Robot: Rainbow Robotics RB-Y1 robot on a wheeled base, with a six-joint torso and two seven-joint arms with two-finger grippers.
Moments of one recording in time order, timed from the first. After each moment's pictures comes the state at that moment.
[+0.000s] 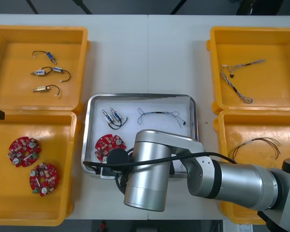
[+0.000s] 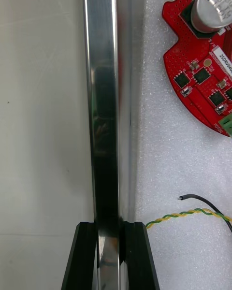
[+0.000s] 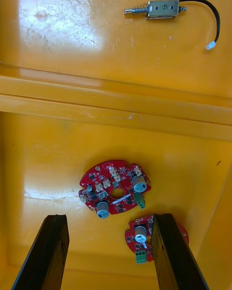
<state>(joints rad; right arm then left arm) -0.72 -0.31 1.11 -1.89 -0.42 1.65 1.67 -0.09 1.34 0.06 -2.07 1.16 1.40 -0.90</state>
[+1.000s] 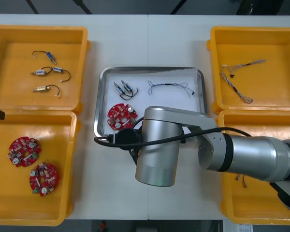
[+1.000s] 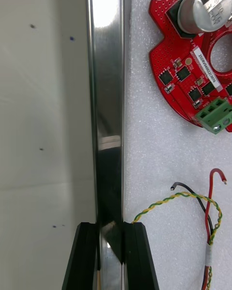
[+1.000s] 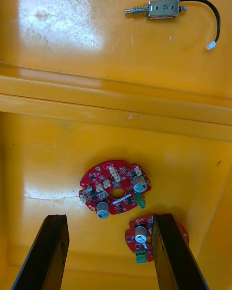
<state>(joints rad) -0.88 -0.43 1.12 -1.89 -0.34 1.64 1.68 -0.09 1.34 0.06 -2.07 1.16 1.40 -0.90</state>
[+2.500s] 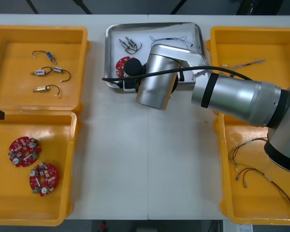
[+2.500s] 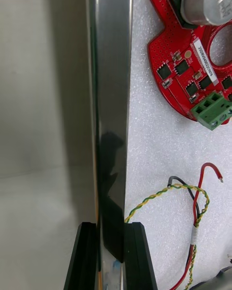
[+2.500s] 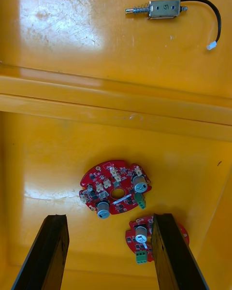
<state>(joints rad) -1.20 -0.38 1.12 -1.25 -0.44 1.25 1.90 -0.09 1.34 0.06 -2.07 1.16 1.40 -0.90</state>
